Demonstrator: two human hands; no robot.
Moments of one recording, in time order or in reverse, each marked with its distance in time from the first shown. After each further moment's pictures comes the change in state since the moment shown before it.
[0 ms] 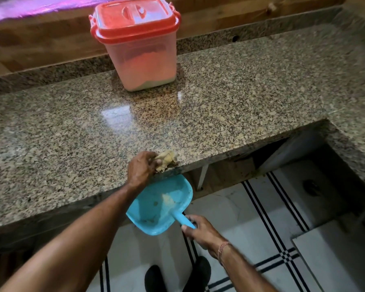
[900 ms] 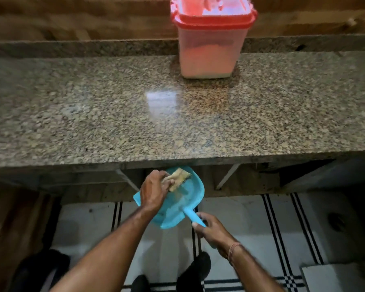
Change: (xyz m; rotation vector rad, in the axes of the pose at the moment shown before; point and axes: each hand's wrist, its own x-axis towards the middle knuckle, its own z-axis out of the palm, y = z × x) left_hand -0.134 -0.073 -0.006 -0.093 0.126 -0.275; right_hand -0.019 -0.001 0.043 -0.231 -0.161 -0.015
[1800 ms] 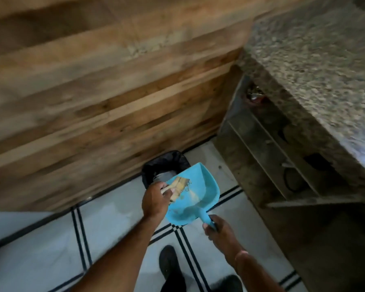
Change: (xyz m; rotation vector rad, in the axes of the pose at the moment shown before) left_hand -0.304 -0.520 -0.171 -0.423 0.631 -1.096; right_hand 0.067 -0.013 0.523 -0.715 -0.606 -0.076
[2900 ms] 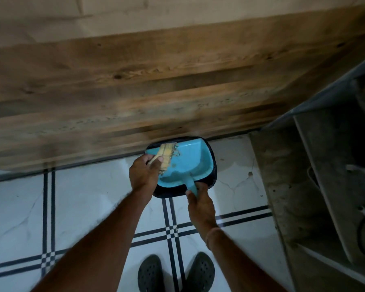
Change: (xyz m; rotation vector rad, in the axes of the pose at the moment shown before) left_hand 0.243 -0.144 0.106 -0.358 0.287 -0.380; right_hand 0.322 0.001 0.135 -0.382 0.078 -0.168
